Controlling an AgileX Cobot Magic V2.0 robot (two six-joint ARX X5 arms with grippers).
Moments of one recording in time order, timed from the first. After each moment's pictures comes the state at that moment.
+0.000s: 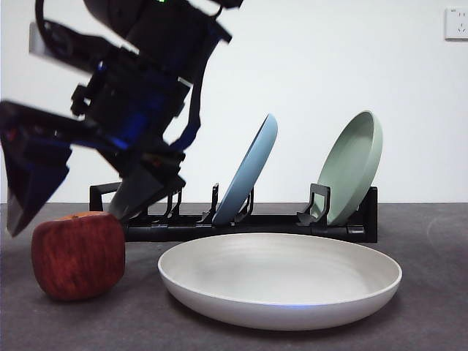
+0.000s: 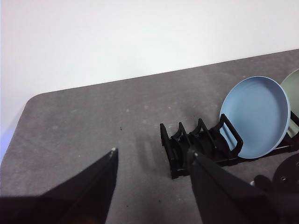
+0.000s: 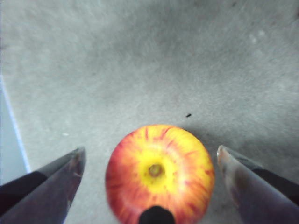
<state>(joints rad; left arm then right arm) -0.52 0.70 1.24 -0.89 -0.41 -0.07 1.01 1.96 1.38 -0.34 -0.12 -0.07</state>
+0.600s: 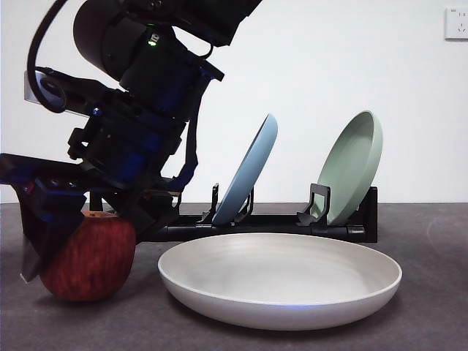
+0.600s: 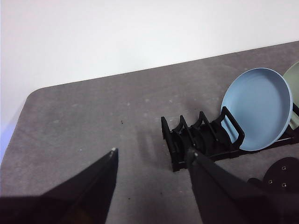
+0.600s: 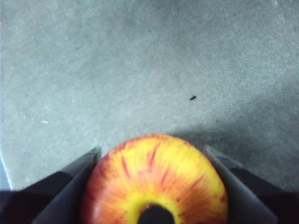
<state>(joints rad) -0.52 0.70 1.24 -0.92 -0.41 -0.07 1.01 2.02 1.38 -0.35 -0.12 -0.07</state>
